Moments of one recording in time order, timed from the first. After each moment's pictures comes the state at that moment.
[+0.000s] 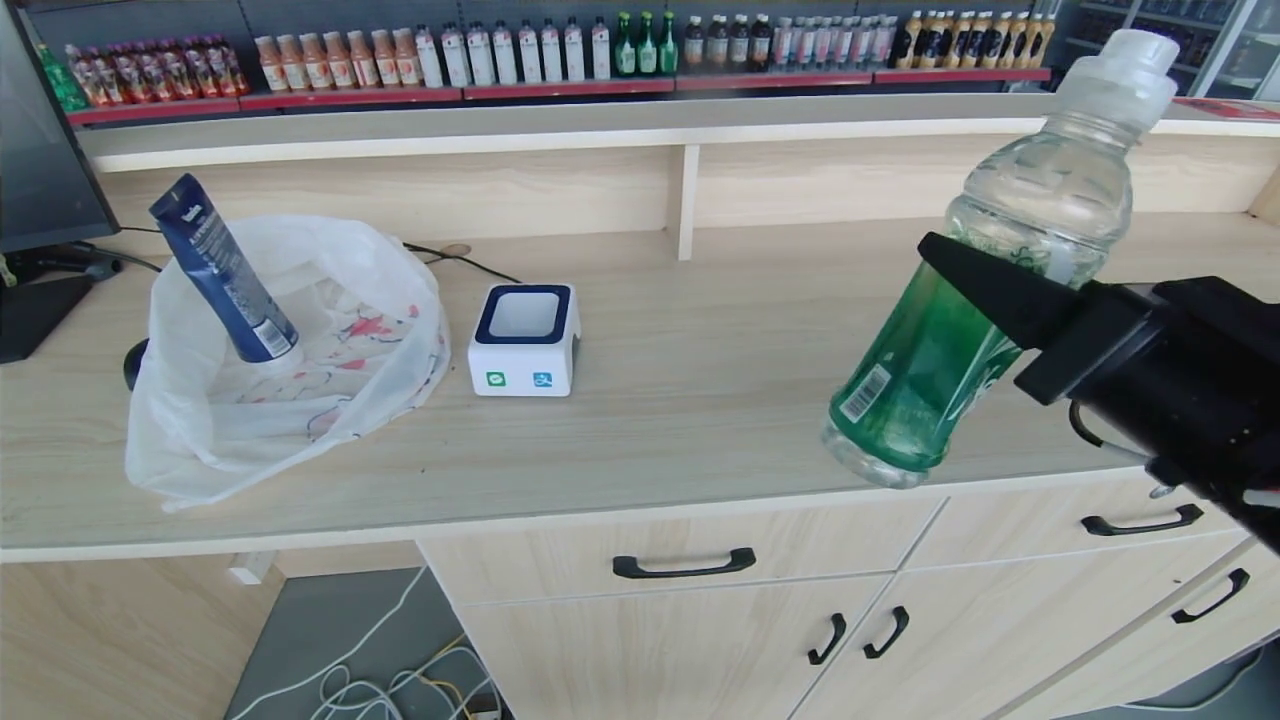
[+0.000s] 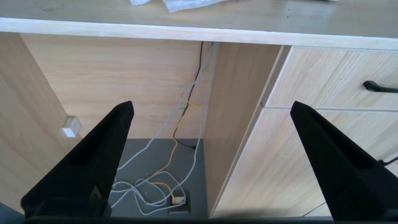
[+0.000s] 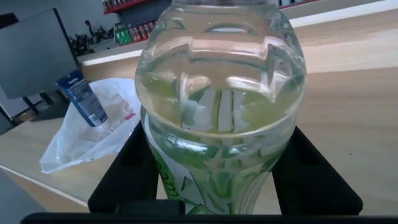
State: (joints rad) left arm 0.00 0.00 0.00 0.00 0.00 -0.01; right arm 0.60 1.37 -0.57 -1.14 -0.05 0.16
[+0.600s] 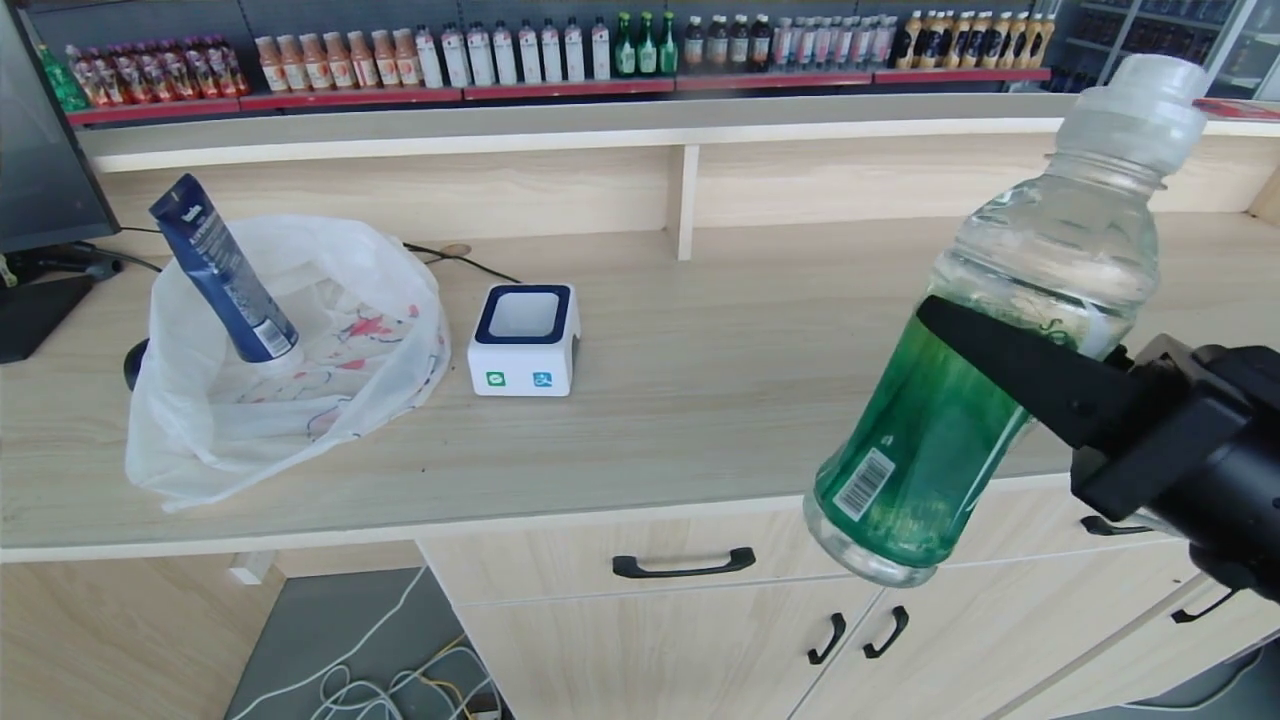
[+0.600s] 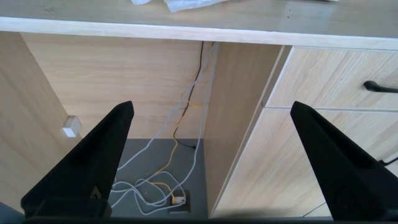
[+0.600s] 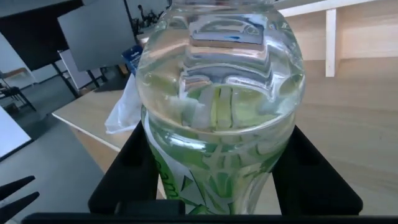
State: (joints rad) left arm 0.00 0.00 0.00 0.00 0.00 -0.01; right arm 0.68 1.31 -0.46 -1.19 0.08 0.21
